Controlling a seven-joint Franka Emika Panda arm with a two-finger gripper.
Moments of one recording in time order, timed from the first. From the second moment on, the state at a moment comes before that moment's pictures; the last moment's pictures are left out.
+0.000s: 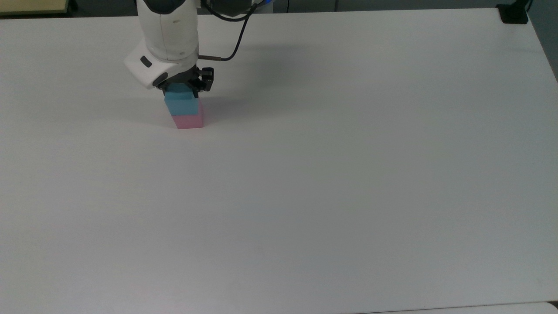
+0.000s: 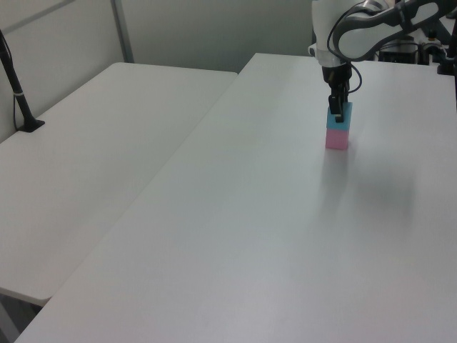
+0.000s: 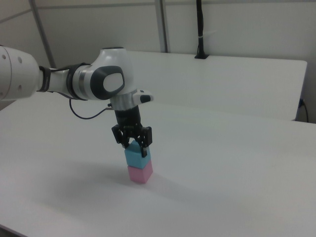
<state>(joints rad) 0.10 0.20 -0.22 -1.88 -0.15 1.95 -0.11</state>
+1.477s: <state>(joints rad) 0.15 0.62 -0.21 -1.46 0.02 2.14 -0.15</state>
